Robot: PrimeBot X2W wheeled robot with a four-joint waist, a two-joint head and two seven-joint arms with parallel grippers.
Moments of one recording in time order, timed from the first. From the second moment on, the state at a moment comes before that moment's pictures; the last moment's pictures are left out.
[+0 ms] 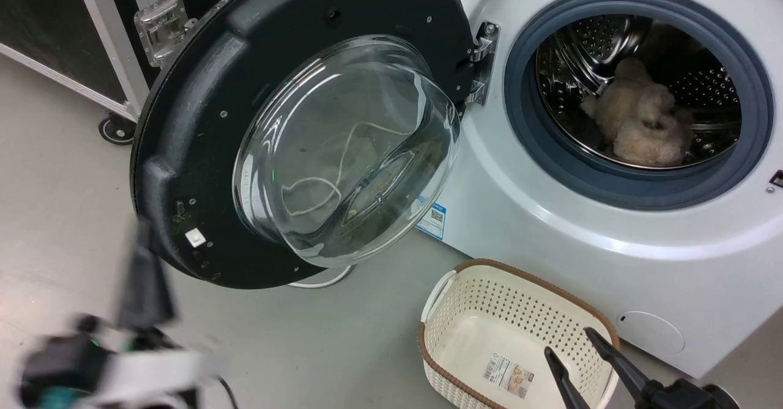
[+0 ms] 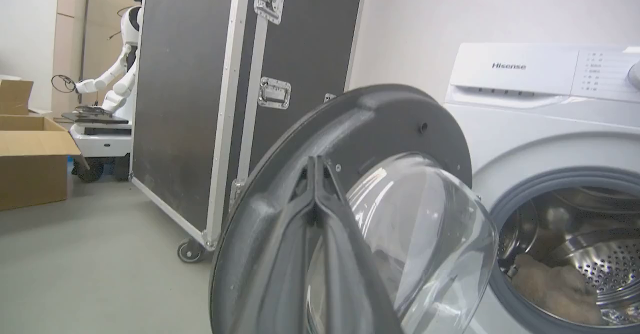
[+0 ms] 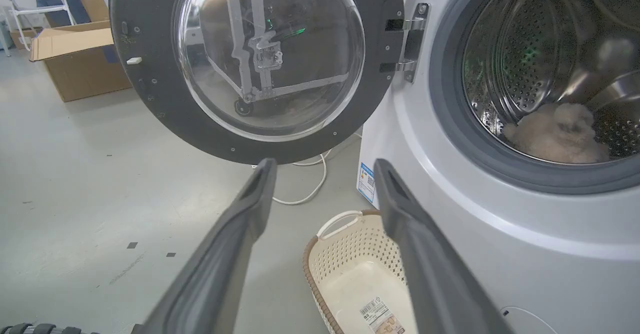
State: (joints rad) left arm 0.01 0.07 0.05 -0.22 -0.21 0.09 -0.26; right arm 0.12 -0.23 0.23 0.07 0.19 0.13 -0.26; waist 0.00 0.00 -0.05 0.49
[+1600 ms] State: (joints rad) left arm -0.14 0.22 0.61 0.02 -1.25 0.07 0.85; right arm 0.10 -0.28 0.18 0.08 0.23 0.13 -0.26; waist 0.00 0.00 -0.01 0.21
